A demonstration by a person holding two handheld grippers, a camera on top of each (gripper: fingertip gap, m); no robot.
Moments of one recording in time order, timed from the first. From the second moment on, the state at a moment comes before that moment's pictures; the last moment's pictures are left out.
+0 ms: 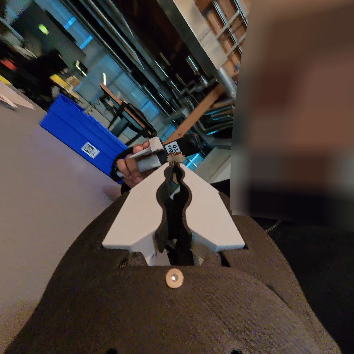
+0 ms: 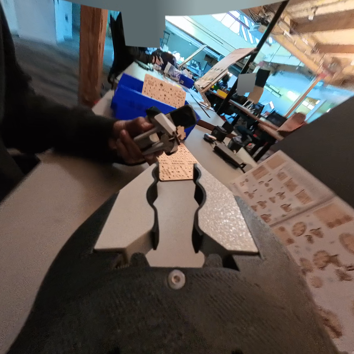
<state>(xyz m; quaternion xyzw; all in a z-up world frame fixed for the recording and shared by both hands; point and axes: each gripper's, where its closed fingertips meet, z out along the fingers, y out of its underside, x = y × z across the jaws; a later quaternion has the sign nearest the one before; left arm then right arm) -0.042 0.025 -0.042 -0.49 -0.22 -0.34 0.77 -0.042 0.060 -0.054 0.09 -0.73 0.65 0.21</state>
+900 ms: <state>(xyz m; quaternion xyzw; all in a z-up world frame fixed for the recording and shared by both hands) -0.016 0.055 -0.072 -0.57 -0.22 -0.41 0.68 -0.012 0.056 -0.074 0.18 -0.73 0.61 0.25</state>
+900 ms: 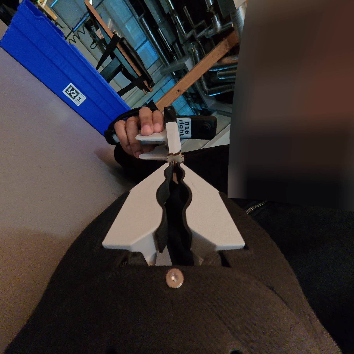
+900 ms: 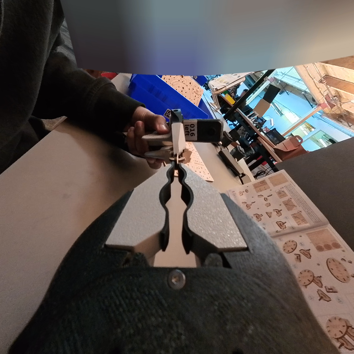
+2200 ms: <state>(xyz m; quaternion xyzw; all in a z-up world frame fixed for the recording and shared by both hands) -0.020 0.062 -0.111 -0.64 -0.27 -0.36 0.62 -0.020 0.061 -0.116 0.17 -0.80 0.53 0.21</state>
